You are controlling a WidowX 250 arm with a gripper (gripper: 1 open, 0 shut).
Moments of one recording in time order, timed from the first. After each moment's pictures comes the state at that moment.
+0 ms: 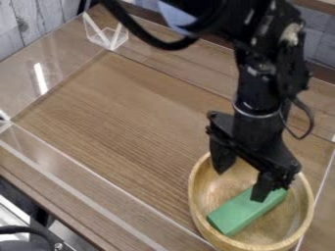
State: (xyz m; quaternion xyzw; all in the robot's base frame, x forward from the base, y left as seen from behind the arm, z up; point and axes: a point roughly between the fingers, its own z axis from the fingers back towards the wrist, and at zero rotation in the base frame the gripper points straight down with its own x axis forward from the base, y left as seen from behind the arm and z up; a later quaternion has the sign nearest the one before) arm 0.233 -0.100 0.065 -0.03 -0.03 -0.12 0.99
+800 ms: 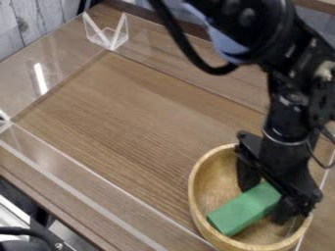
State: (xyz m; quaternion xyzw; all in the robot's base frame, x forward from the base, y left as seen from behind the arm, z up) arm 0.237 -0.130 0.038 -0.03 -0.01 -0.20 0.98
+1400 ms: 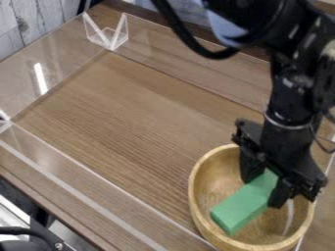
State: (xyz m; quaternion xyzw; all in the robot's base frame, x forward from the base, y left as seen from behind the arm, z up) arm 0.239 -0.123 0.065 -0.03 -0.02 -0.17 0.99
